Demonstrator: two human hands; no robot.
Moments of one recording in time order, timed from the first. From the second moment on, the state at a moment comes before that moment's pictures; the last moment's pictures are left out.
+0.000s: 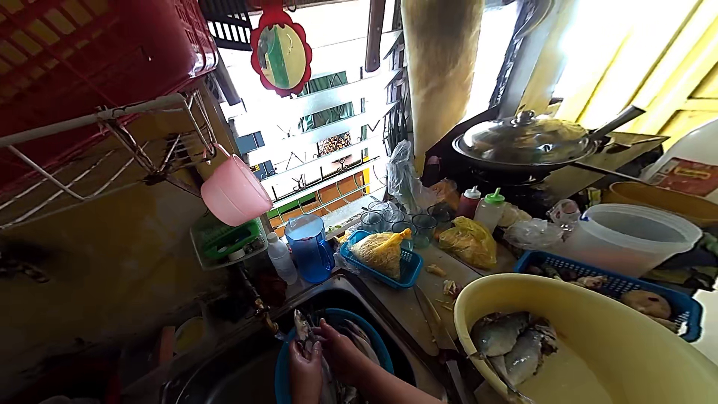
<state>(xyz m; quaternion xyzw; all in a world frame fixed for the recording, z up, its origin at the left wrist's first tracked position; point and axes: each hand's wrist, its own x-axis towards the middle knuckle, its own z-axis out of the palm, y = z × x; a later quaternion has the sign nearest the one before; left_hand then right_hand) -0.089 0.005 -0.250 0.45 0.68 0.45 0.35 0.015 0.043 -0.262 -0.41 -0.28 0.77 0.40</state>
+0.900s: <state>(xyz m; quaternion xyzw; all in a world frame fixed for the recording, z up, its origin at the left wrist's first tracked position) -0.163 0.067 -0.248 0.32 0.64 0.37 0.58 -0.006 0.076 -0.309 -0.36 -0.43 0.78 0.27</state>
